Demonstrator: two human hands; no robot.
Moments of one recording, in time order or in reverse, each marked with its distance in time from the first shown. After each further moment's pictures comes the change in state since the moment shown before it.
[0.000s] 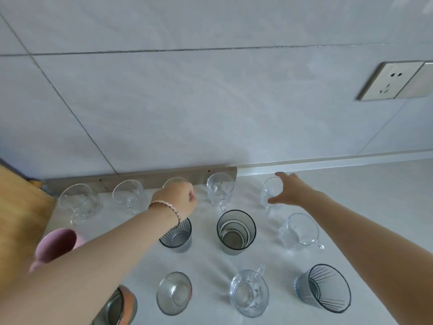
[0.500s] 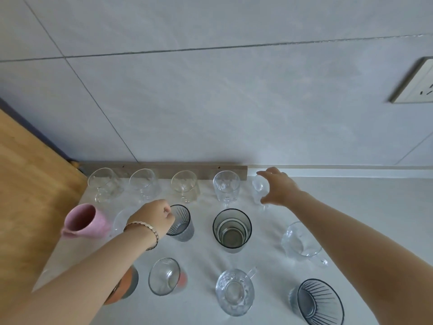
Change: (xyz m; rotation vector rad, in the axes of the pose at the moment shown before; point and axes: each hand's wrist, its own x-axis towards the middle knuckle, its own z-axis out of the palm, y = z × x) left_hand -0.056 -0.010 0.015 -0.074 -0.041 -0.431; right_hand 0.036 -0.013 0.009 -0.131 0.029 -0.398
